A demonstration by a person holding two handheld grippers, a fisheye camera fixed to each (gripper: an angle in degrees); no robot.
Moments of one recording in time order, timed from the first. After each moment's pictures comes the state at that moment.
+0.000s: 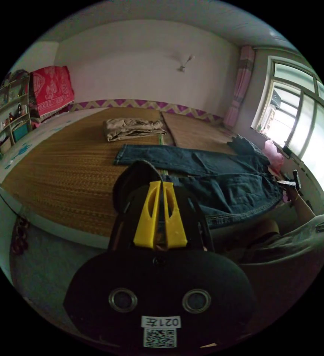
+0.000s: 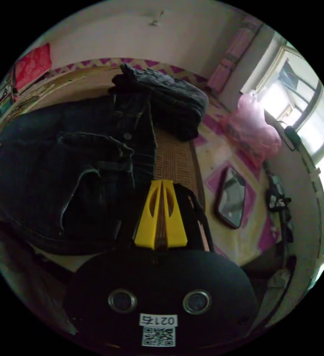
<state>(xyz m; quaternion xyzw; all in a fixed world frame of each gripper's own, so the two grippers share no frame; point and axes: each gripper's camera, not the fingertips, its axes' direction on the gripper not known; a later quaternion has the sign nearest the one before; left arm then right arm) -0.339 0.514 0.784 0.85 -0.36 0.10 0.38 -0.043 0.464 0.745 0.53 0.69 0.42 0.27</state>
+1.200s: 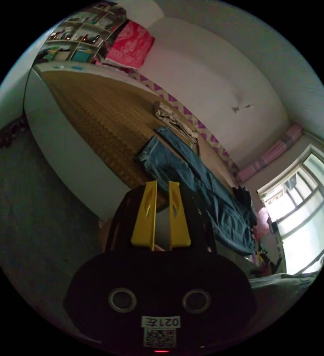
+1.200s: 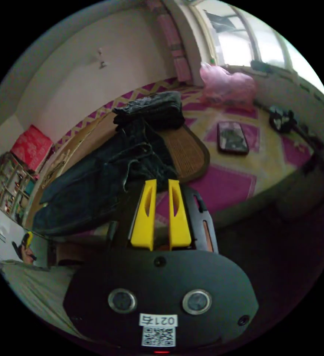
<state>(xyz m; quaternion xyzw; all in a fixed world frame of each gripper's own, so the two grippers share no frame) -0.484 0.543 0.816 0.93 -0.06 0.03 0.37 0.007 0.554 0.870 0.76 0.51 0.32 0.24</state>
